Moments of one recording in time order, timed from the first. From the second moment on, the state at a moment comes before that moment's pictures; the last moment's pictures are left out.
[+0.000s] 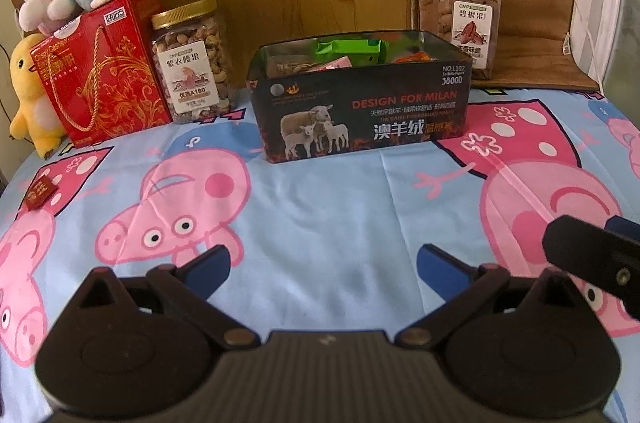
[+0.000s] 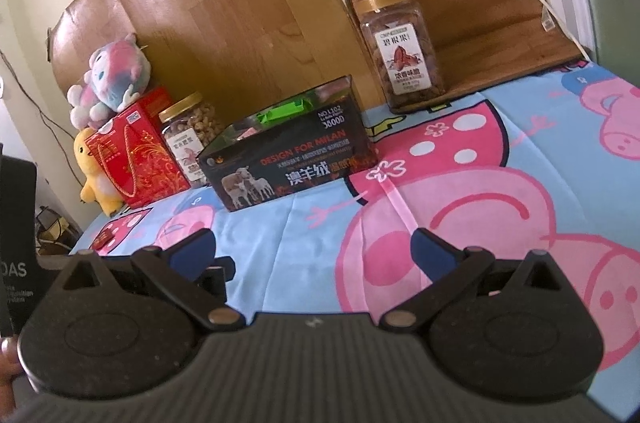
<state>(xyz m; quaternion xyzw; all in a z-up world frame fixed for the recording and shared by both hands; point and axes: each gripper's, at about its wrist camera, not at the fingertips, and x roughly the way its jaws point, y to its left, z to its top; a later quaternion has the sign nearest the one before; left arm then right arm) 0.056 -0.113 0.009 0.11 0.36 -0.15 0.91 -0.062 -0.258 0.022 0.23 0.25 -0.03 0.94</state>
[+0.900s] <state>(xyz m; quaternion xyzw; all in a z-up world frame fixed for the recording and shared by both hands) 0.065 -0.095 0.005 0.10 0.37 -0.14 0.91 -0.057 -0.250 0.023 0.22 0.24 -0.03 0.94</state>
